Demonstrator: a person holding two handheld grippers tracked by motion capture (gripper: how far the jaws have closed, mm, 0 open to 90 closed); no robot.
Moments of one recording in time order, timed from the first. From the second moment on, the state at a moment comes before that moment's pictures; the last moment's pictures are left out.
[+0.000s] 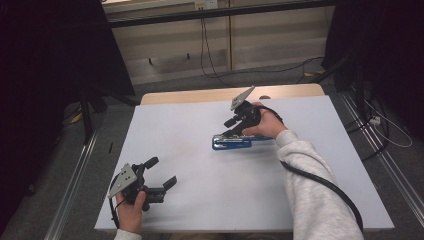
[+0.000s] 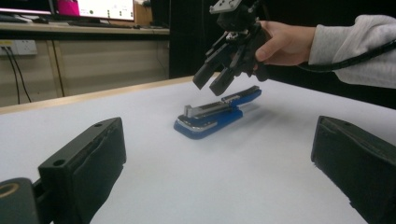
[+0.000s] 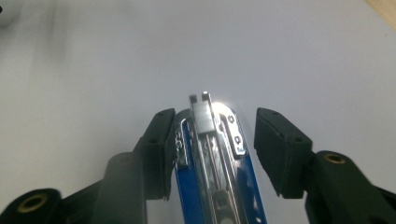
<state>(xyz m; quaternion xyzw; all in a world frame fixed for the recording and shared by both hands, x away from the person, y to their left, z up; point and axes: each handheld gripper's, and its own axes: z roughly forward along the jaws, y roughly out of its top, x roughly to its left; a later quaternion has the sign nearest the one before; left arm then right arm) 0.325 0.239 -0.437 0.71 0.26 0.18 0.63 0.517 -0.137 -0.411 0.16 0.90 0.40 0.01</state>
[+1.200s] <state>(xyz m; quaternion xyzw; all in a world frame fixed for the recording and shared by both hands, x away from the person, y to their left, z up) 0.397 0.163 -0.441 0.77 0.33 0.11 0.53 0.437 -0.259 -0.415 0.31 0.85 0.39 0.15</state>
